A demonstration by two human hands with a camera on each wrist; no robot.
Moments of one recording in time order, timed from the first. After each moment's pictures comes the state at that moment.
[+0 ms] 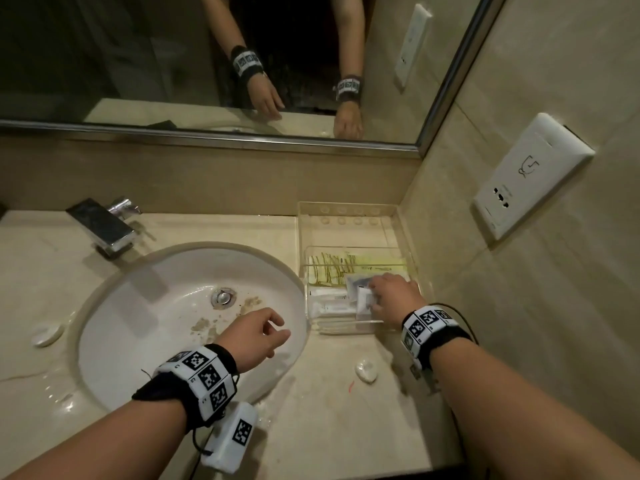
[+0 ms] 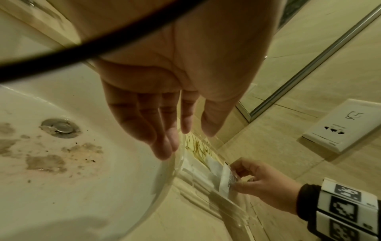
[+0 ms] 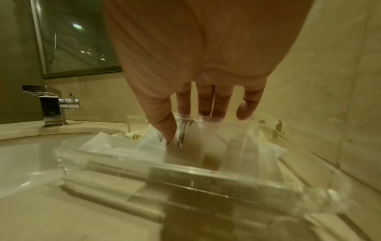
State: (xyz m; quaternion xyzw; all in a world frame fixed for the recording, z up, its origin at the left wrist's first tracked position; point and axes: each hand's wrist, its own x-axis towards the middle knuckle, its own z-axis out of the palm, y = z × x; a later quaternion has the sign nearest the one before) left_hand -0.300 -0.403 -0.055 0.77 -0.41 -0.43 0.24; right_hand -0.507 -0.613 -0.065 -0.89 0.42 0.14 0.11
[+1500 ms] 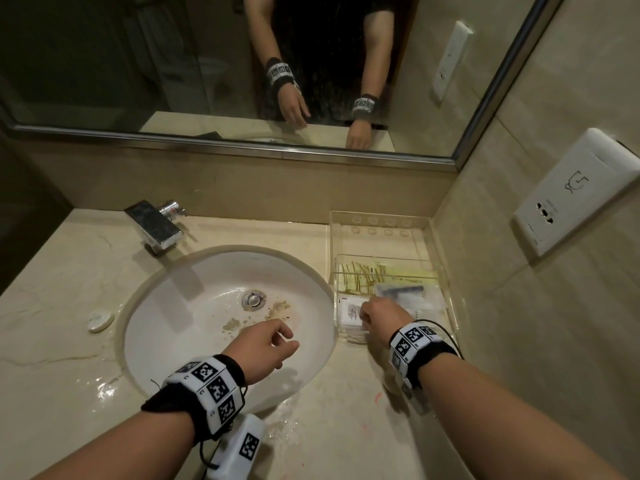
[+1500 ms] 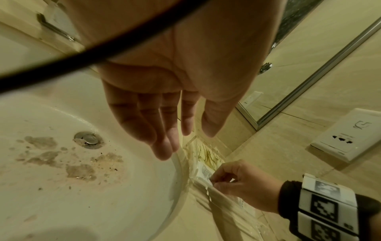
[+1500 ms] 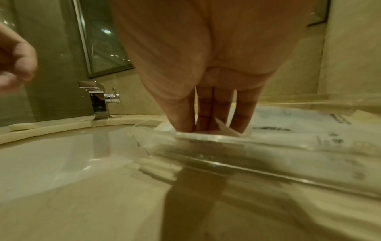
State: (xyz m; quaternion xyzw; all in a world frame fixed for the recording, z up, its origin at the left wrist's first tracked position) left_hand -0.286 -0.370 -0.051 0.79 -0.37 -0.42 0.26; right_hand -0.453 -0.576 -0.096 -0.92 0.35 0.15 0.12
